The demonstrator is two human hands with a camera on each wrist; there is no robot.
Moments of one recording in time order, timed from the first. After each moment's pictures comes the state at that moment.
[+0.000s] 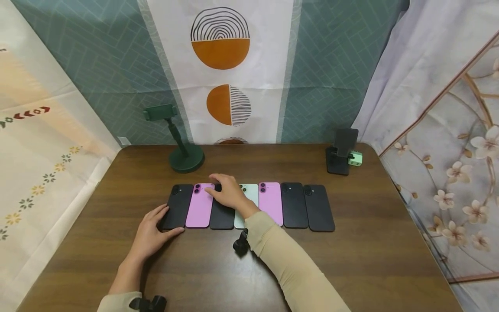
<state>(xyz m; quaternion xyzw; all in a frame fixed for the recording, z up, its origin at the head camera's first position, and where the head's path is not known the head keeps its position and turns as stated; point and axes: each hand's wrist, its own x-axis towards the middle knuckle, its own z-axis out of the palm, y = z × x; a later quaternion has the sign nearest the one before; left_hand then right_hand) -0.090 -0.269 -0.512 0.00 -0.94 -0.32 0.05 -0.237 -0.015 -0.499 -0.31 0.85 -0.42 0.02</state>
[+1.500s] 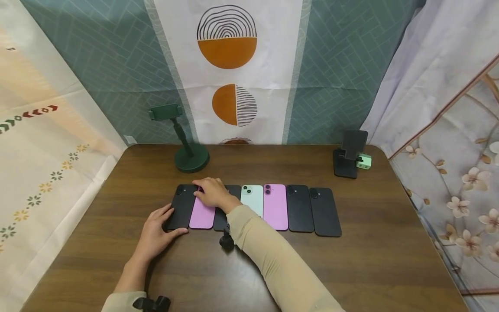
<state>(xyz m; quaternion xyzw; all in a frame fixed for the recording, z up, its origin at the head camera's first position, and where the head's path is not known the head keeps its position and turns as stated) -0.090 -0.267 -0.515 -0.04 -0.95 -0.30 0.10 -0.247 -0.075 -0.498 -0.38 0.88 -0.27 0.07</state>
